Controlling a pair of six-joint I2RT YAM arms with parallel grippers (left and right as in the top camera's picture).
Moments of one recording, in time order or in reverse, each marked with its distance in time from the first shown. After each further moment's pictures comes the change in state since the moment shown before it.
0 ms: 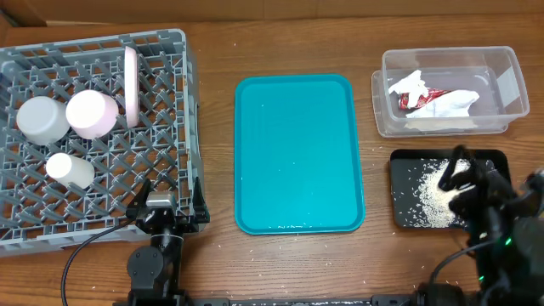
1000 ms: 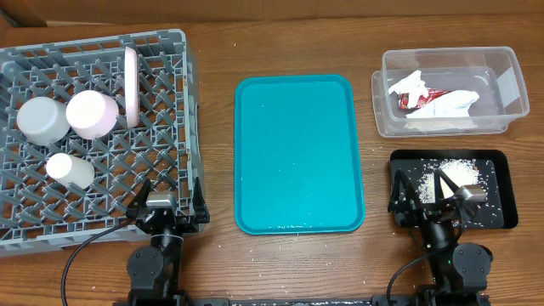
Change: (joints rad) left arm 0.000 0.000 0.000 0.000 0.000 0.000; right arm 0.110 -0.374 -0.703 0.585 -0.134 -0.244
